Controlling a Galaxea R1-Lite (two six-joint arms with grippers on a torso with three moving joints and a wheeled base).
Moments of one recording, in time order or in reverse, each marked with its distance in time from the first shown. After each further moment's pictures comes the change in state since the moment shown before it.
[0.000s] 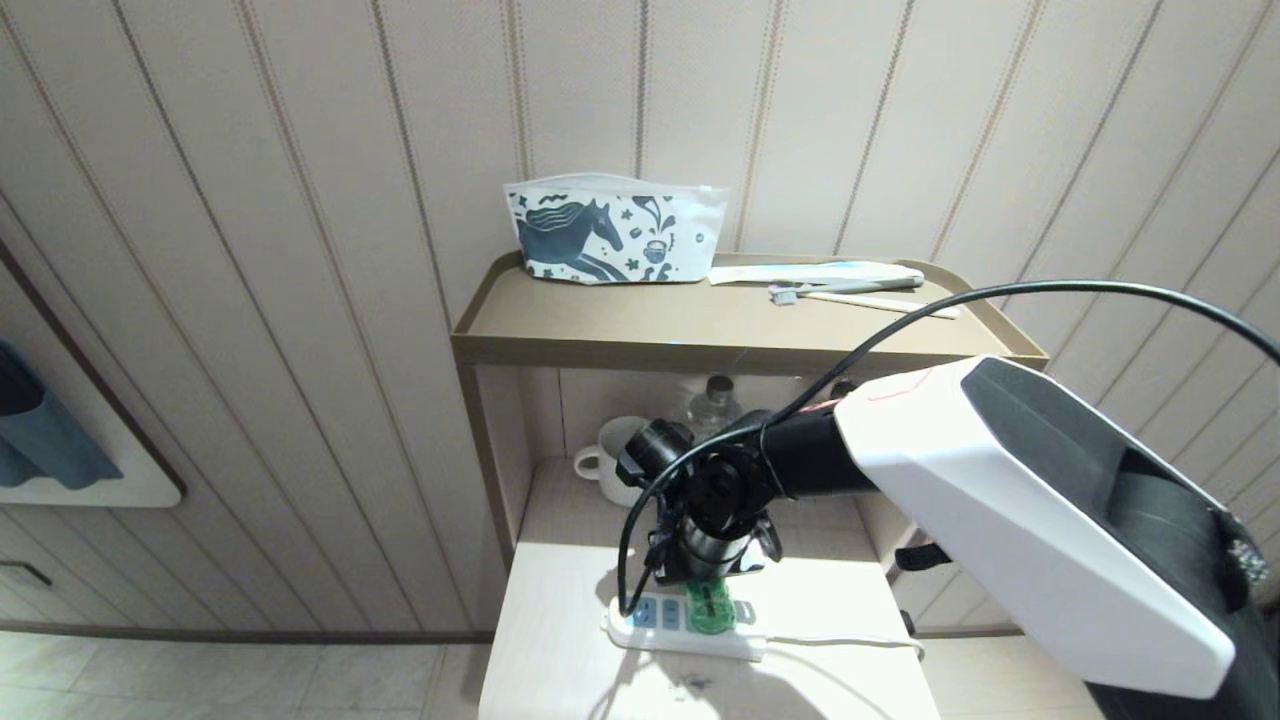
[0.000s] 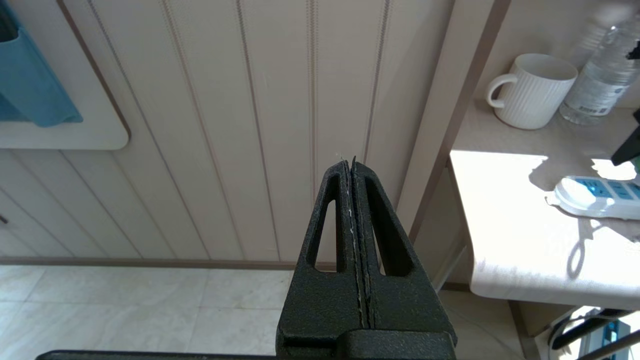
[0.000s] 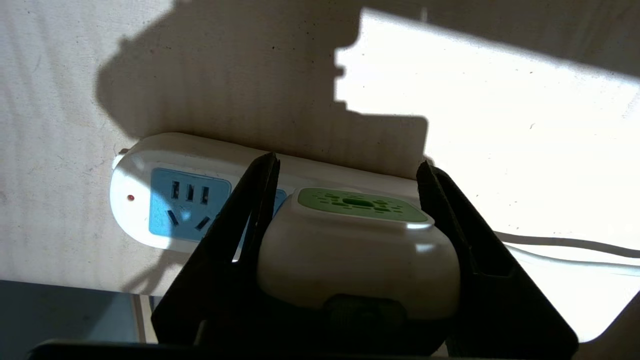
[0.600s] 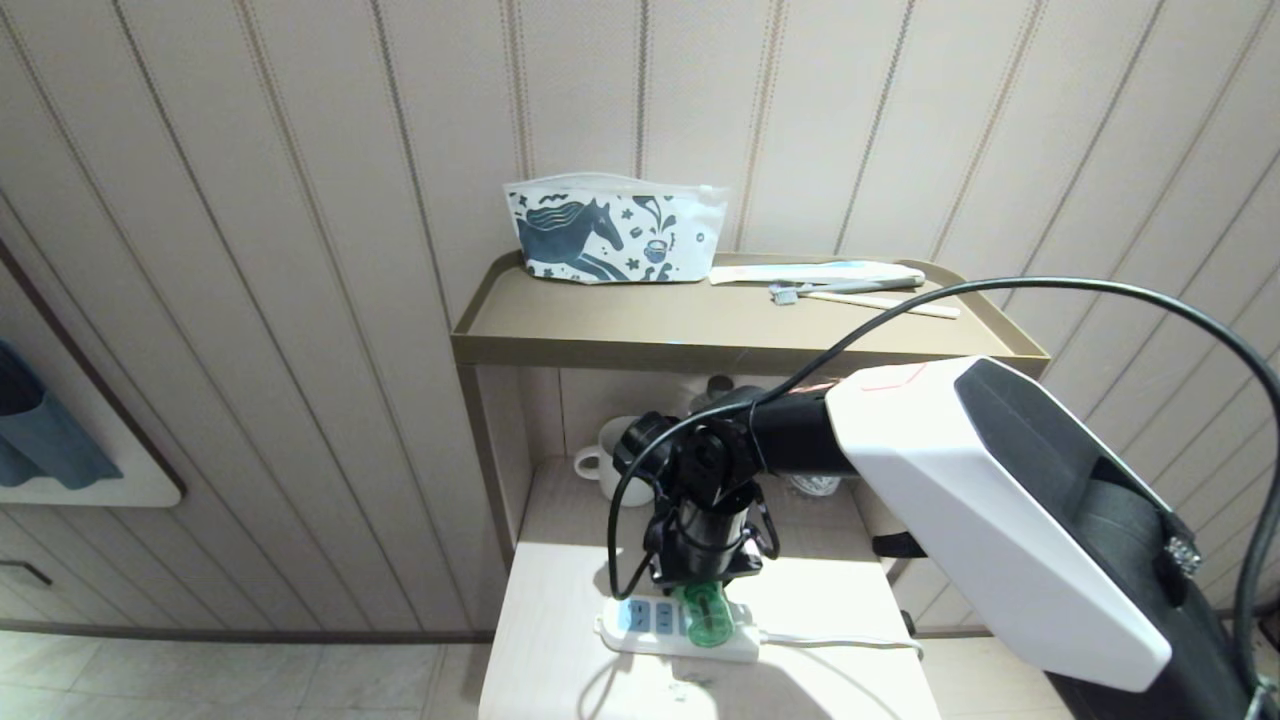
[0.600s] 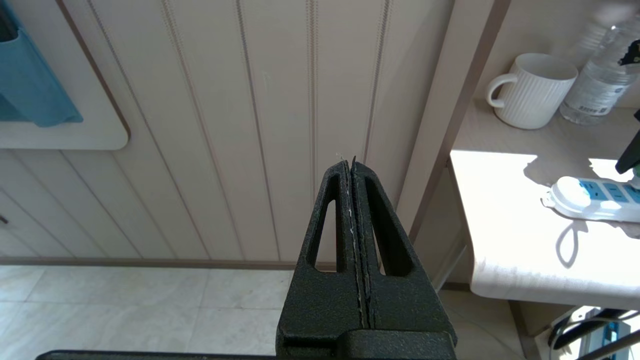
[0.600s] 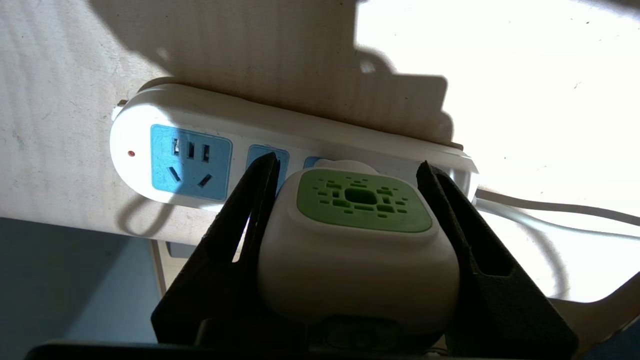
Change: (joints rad) left arm 0.000 0.000 0.000 0.000 0.000 0.000; right arm -0.009 0.044 -0.206 0.252 0.114 -0.001
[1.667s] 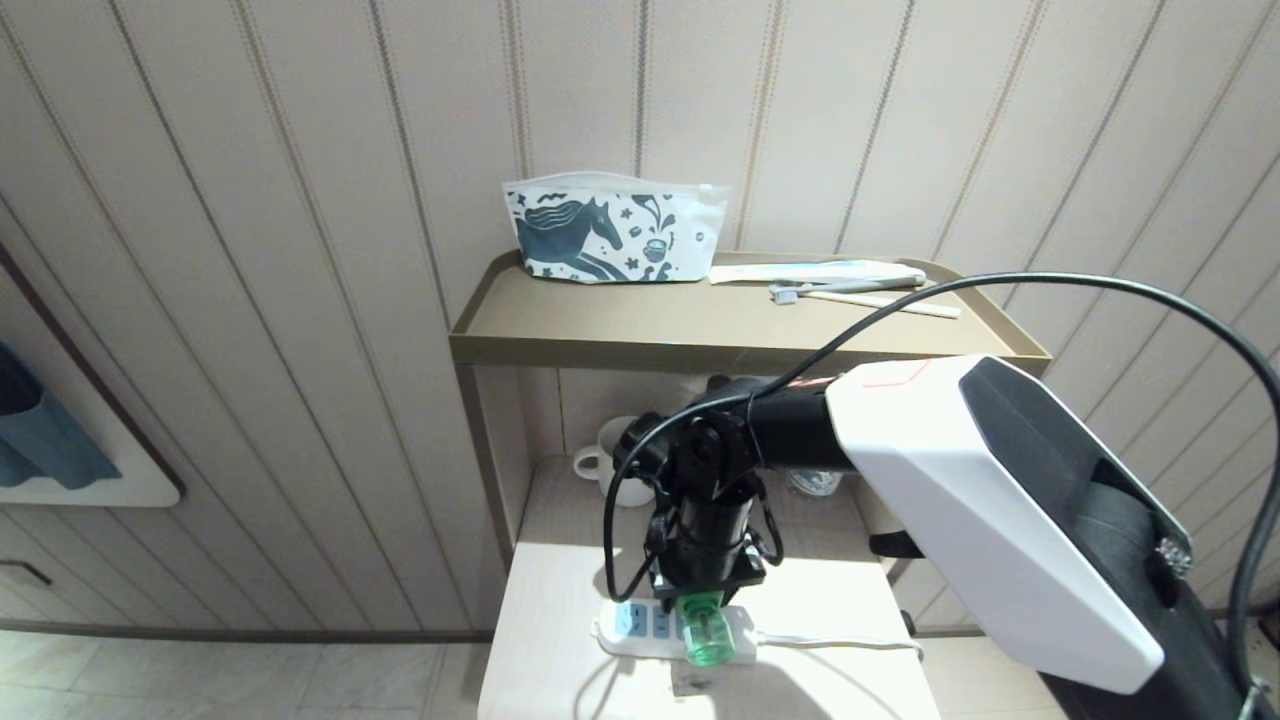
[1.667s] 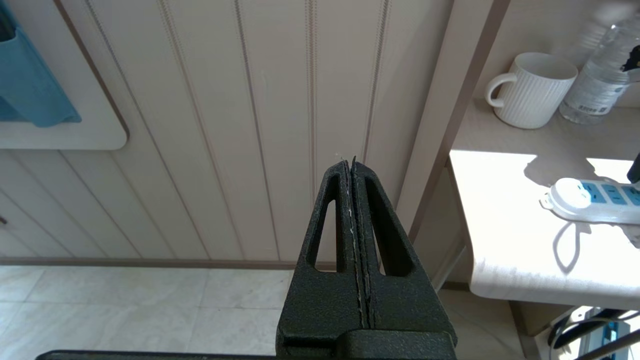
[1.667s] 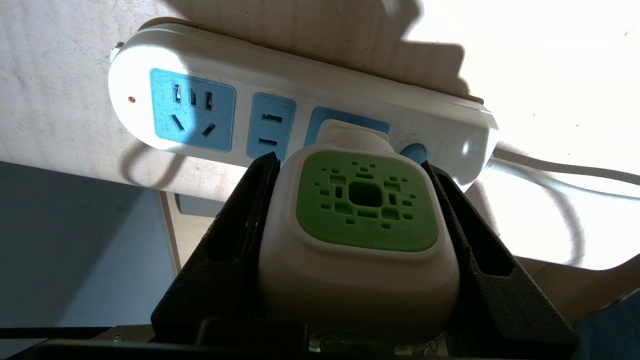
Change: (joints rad) left arm 0.000 0.000 0.000 0.000 0.000 0.000; right arm 0.015 -0.012 -0.072 0.098 0.095 0.000
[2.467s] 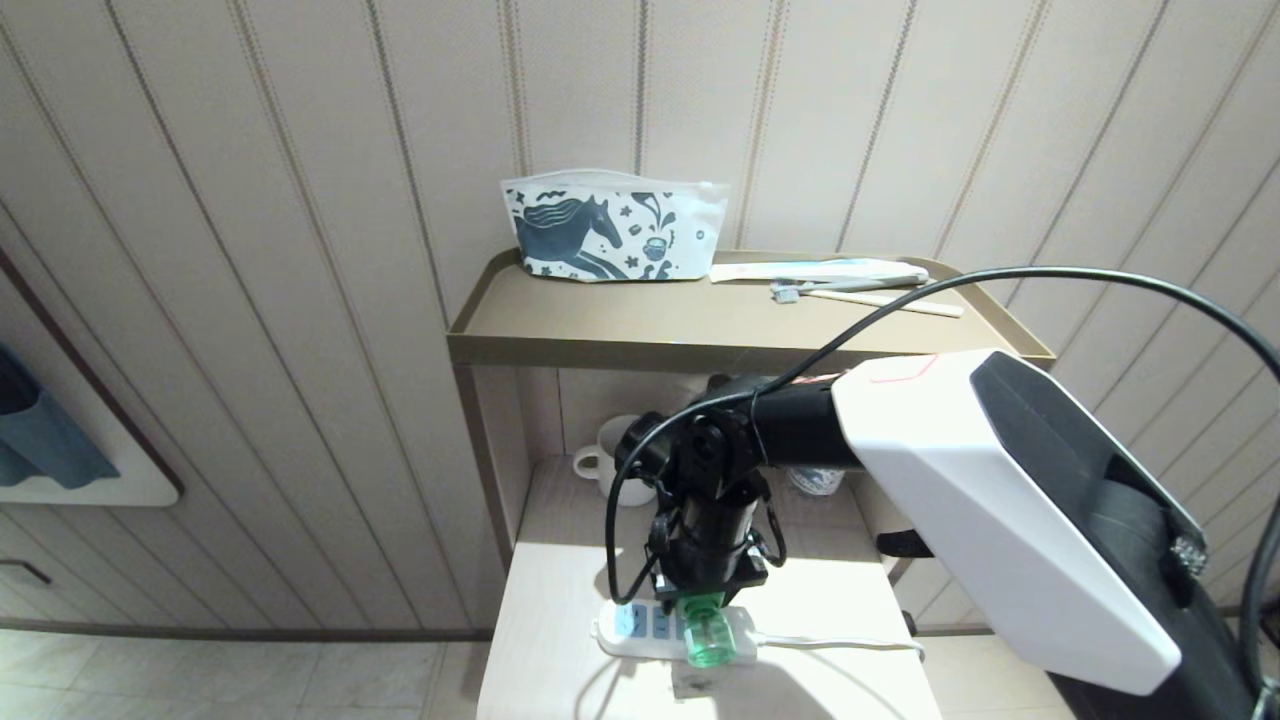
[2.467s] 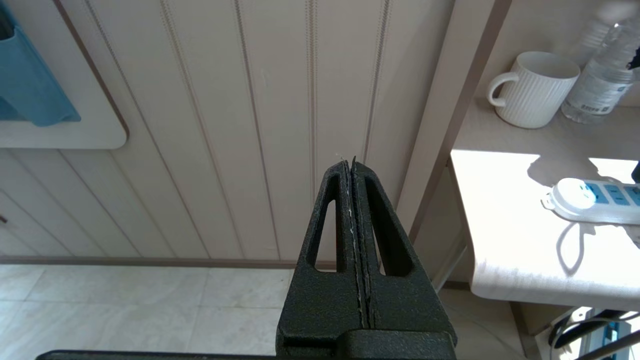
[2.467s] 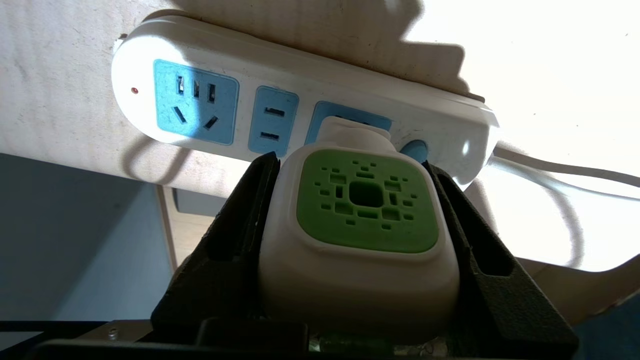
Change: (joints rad) left arm 0.000 0.000 0.000 0.000 0.000 0.000; right arm 0.015 -0.023 -0.013 0.013 0.006 -0.010
